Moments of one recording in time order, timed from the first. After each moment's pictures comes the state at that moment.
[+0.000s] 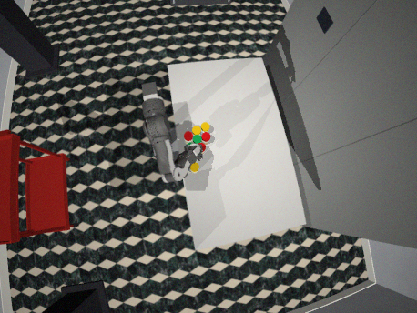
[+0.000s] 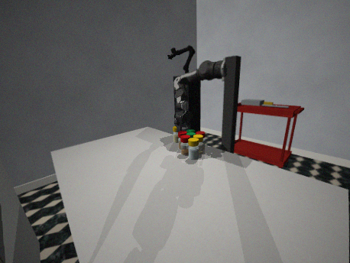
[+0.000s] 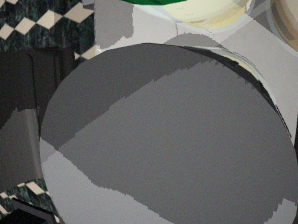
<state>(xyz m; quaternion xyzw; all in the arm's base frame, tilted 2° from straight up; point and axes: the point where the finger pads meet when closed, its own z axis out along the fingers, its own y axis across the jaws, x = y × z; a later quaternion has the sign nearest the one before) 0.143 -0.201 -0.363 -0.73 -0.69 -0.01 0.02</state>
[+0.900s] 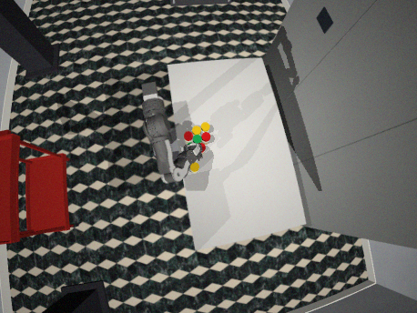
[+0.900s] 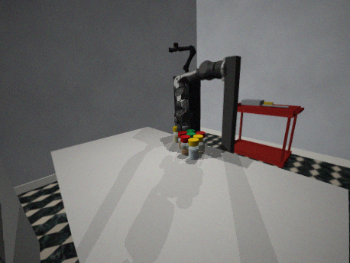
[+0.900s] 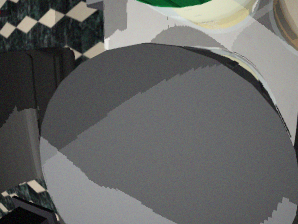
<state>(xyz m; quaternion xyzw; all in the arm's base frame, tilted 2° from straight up) 0.141 -0.202 -0.355 -0.72 -0.69 0.00 0.02</state>
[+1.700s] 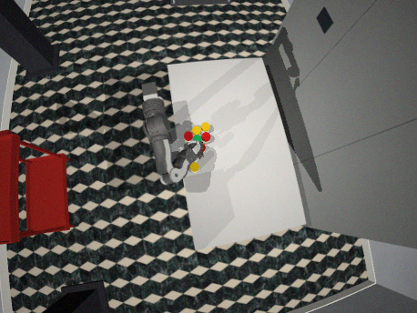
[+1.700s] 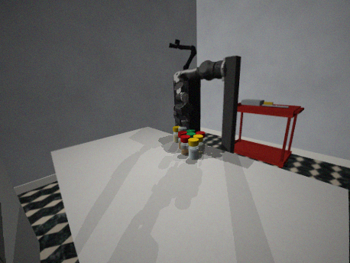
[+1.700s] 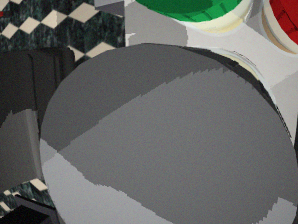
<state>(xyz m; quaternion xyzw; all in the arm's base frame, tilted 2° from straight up) 0.144 -0.204 -0.314 -0.73 -0.69 -0.01 0.01</state>
